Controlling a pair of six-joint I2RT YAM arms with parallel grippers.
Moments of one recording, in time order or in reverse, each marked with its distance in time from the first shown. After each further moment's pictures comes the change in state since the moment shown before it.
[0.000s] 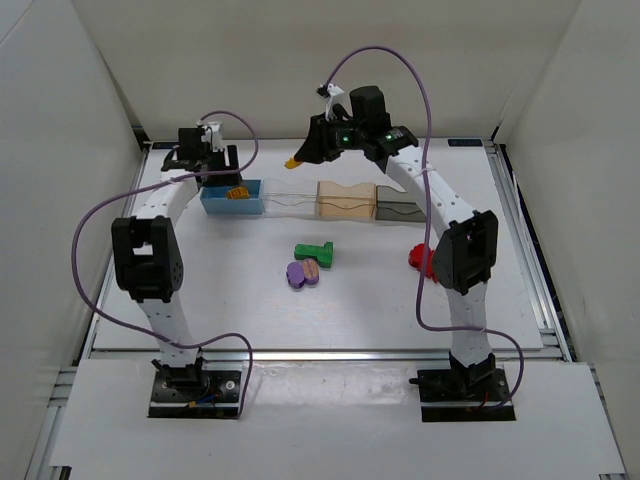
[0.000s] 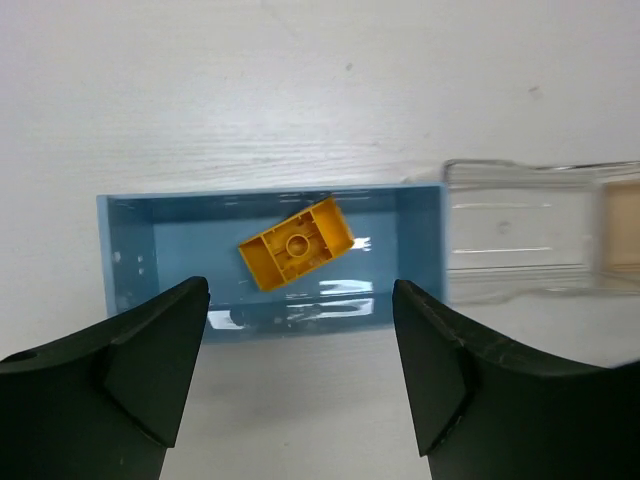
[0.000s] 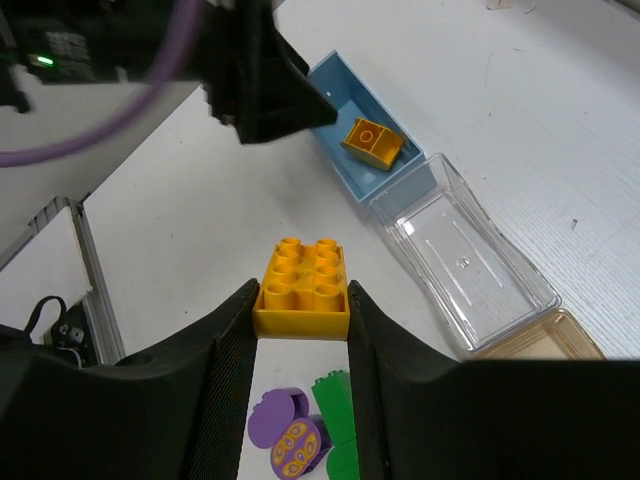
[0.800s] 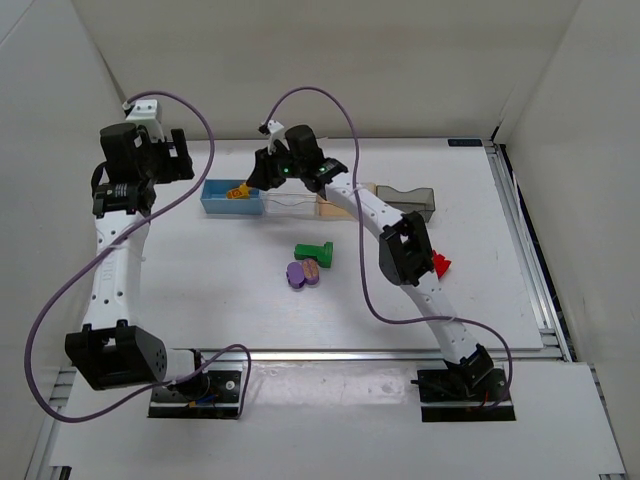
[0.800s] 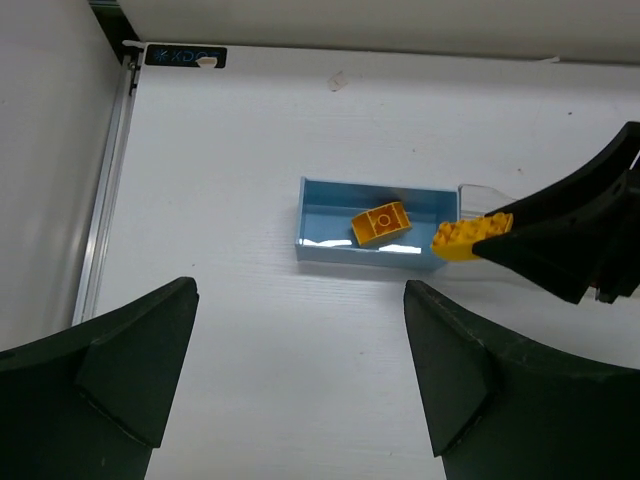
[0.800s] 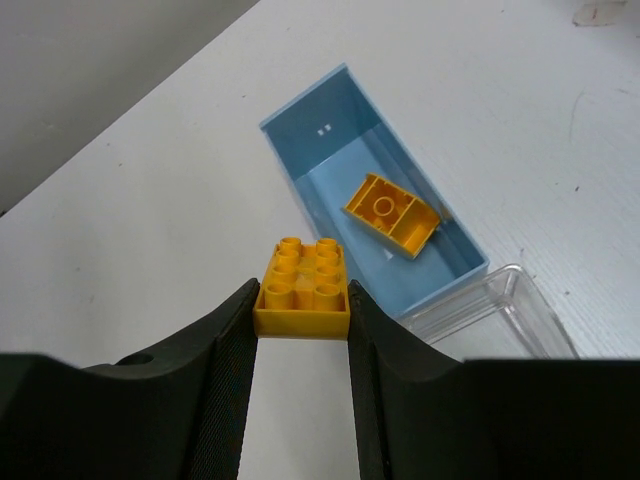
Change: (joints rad) left arm 0.137 -0.608 -0.118 -0.136 -0.055 0.062; right arm 0.183 0.440 0.292 0.204 0.141 0.009
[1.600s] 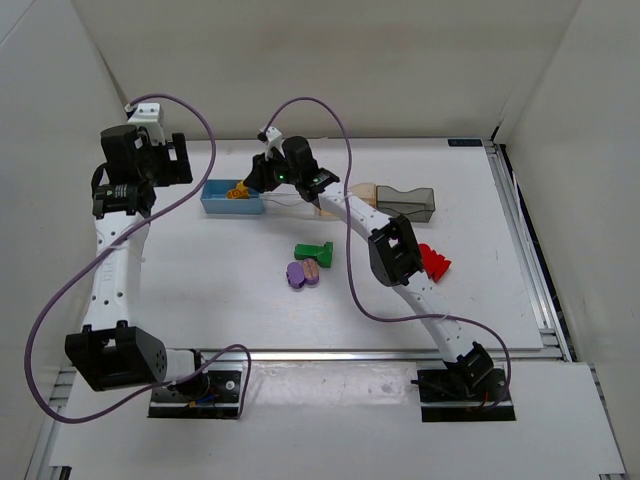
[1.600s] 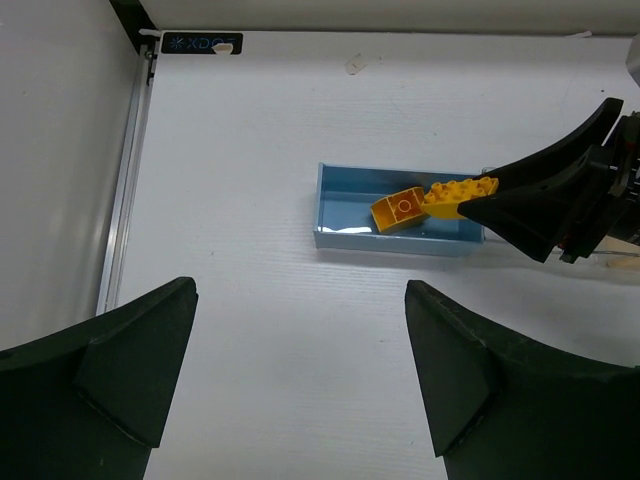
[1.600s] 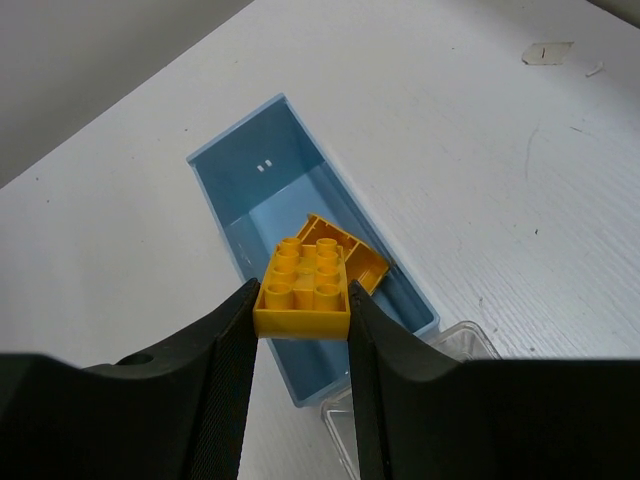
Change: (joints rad) left arm 0.003 -0.008 -0.006 -0.039 -0.029 0.053; right arm 0.009 0.167 0.095 0.177 0.076 -0.005
